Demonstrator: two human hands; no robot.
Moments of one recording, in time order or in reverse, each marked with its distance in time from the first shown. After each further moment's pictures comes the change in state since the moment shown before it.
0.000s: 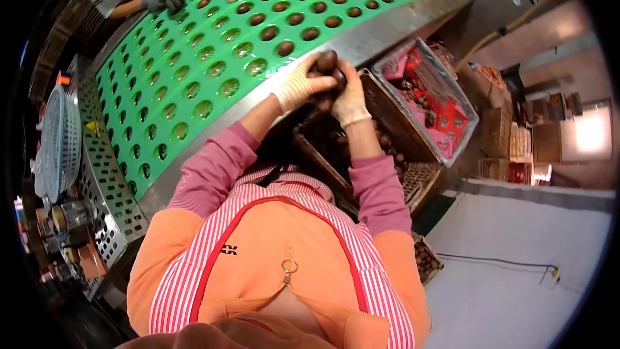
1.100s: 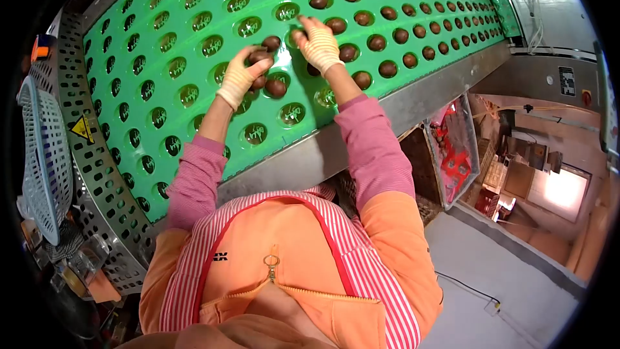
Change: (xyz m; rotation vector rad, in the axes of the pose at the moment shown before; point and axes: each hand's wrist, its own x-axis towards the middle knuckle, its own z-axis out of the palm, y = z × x) left_hand -0.014 -0.061 -0.336 -0.028 0.519 -0.094; right_hand 0.299 0.157 0.136 -1.799 -0.224 -0.612
